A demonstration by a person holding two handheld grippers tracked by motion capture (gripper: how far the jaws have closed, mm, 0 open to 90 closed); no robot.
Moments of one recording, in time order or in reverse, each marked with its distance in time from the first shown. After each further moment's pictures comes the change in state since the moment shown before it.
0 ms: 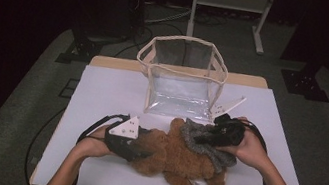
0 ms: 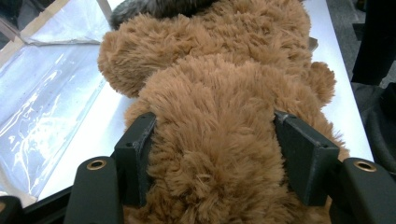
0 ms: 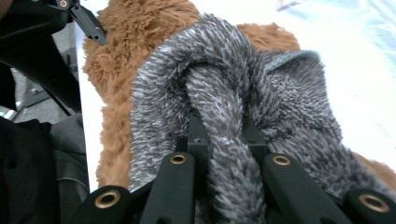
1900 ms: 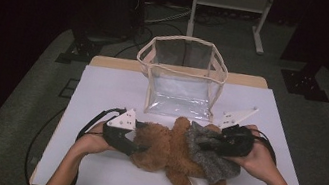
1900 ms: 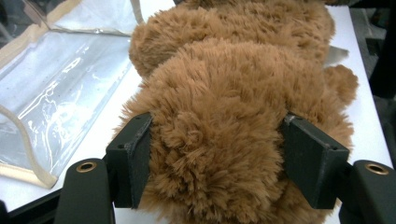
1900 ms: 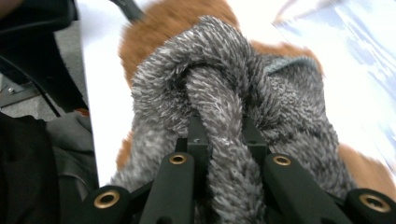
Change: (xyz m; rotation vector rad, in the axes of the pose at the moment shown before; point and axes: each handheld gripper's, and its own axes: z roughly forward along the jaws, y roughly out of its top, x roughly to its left) left arm 0.014 -0.006 -0.001 -0.023 0.045 -0.092; right arm 0.034 -0.009 -0.017 -0.056 -0.064 -0.076
